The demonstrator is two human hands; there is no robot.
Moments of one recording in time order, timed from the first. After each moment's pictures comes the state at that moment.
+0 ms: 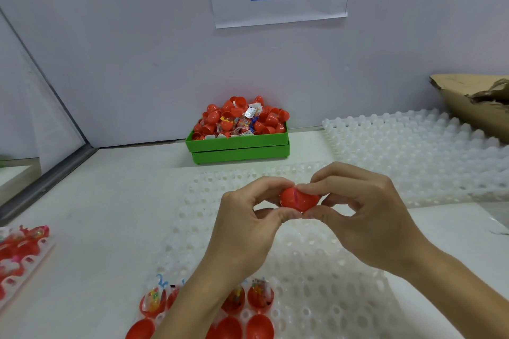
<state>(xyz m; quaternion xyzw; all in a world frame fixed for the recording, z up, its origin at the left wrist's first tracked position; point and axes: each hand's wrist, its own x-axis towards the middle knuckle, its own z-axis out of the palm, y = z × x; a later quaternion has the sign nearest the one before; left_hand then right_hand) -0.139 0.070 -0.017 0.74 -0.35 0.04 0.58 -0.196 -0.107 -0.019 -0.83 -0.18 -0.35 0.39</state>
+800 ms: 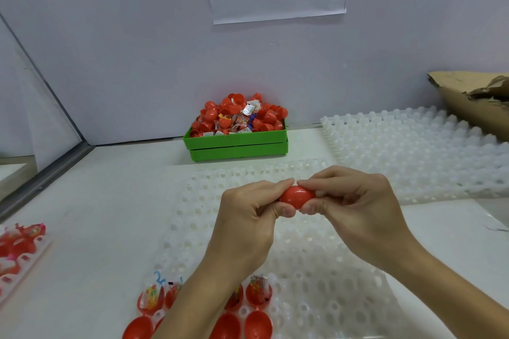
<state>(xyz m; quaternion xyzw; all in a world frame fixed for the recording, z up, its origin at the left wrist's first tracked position) -0.136 0.068 -0.023 0.75 -0.39 0.16 0.50 -0.196 -0.095 -0.020 -0.75 -0.06 -0.29 0.59</state>
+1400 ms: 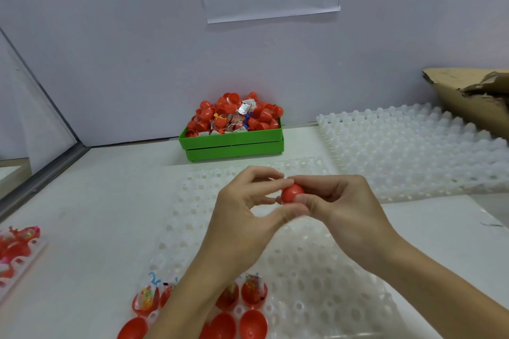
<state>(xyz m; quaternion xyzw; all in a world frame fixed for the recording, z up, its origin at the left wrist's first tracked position) -0.139 0.067 -0.016 0.75 -0.35 0.05 0.57 -0.195 -0.090 -0.024 -0.69 -0.01 -0.16 0.71</state>
